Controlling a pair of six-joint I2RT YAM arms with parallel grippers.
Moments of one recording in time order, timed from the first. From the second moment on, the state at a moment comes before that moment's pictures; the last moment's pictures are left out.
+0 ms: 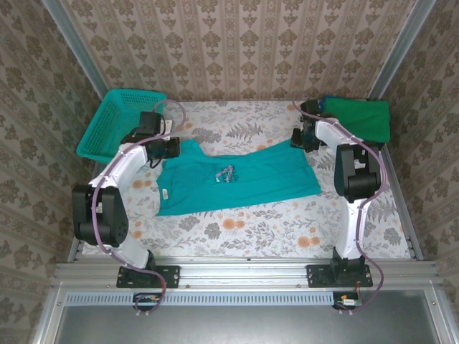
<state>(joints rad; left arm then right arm) -0.17 1.60 1.22 -0.57 0.20 -0.14 0.08 2.14 1.66 -0.72 -0.02 0.34</state>
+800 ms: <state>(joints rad) -0.16 1.60 1.21 -0.57 0.20 -0.14 0.08 2.20 1.72 -0.75 -0.03 0.31</state>
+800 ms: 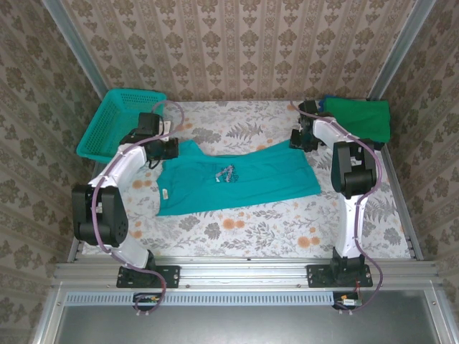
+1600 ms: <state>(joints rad) -0.15 1.59 1.20 -0.57 0.21 -0.14 0.09 2.23 1.75 -0.78 -0.04 0.29</state>
